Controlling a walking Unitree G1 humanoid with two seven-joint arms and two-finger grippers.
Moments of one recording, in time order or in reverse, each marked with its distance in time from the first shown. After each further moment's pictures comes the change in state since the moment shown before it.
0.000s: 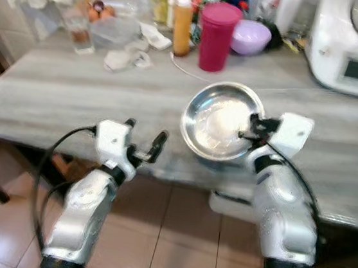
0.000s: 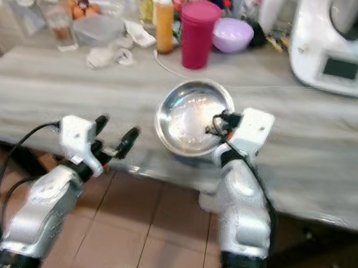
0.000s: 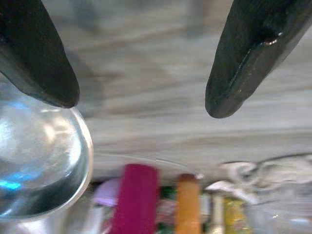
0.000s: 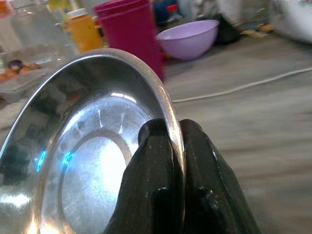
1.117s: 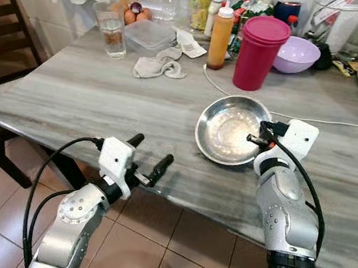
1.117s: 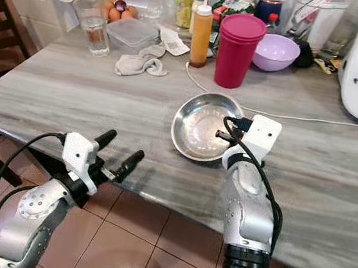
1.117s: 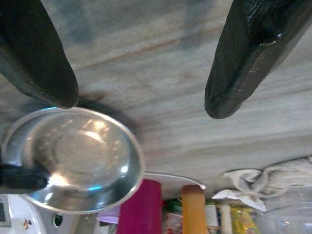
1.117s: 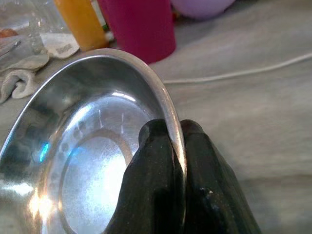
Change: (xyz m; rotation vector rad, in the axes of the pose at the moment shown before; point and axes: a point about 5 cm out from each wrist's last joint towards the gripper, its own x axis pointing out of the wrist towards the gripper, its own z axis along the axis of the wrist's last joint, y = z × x) left arm -0.021 -0.019 -0.010 0.071 0.051 -0.255; right arm 0.004 -0.031 -0.013 0.040 0.112 -0.197
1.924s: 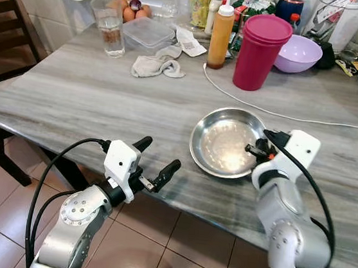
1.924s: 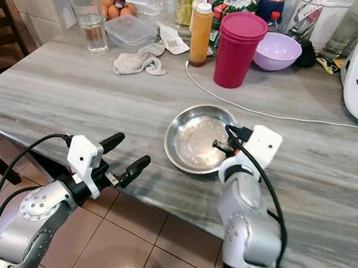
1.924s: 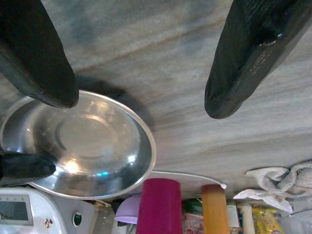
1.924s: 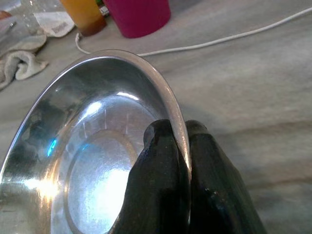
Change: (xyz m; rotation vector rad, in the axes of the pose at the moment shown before) left arm 0.000 -0.006 0.002 -0.002 -0.010 -0.061; right arm -0.035 0.002 0.001 0.059 0.102 -0.036
